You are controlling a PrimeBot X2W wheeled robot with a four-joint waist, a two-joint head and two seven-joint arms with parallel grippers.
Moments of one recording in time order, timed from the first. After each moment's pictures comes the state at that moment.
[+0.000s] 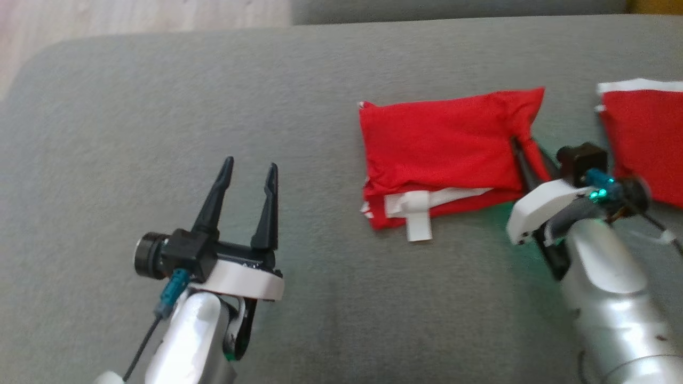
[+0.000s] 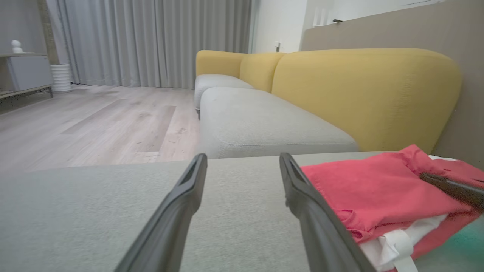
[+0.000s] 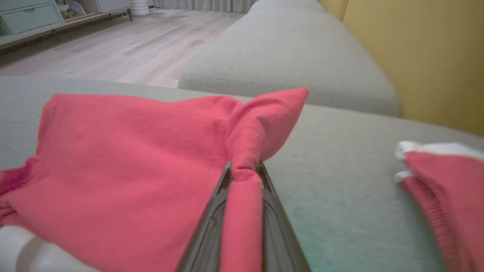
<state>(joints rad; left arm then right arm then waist) -0.29 0.05 -0.31 0.31 -0.21 -0.02 -0.25 -0.59 -0.11 0.10 0.88 0.00 0.13 -0.20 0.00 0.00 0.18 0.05</state>
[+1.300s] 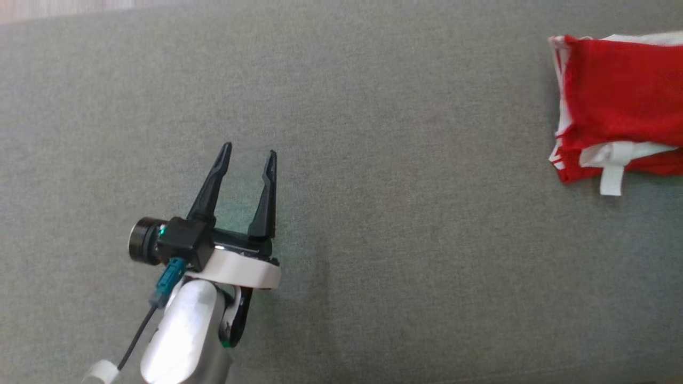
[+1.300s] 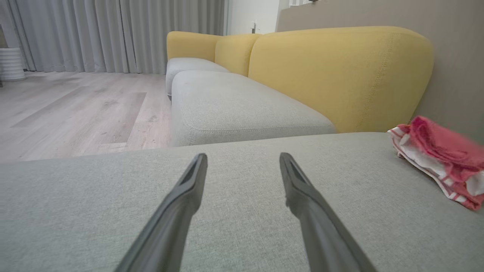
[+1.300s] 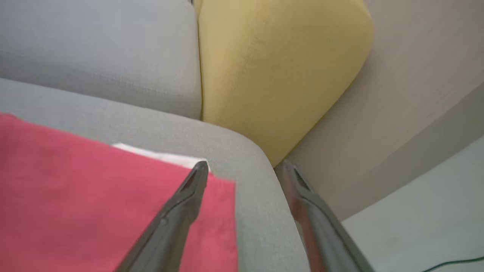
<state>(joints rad) -0.32 0.05 -0.30 0.31 -0.18 -0.04 -0.26 -0.68 -0.52 -0.13 0.78 -0.10 0.13 -0.04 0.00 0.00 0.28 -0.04</state>
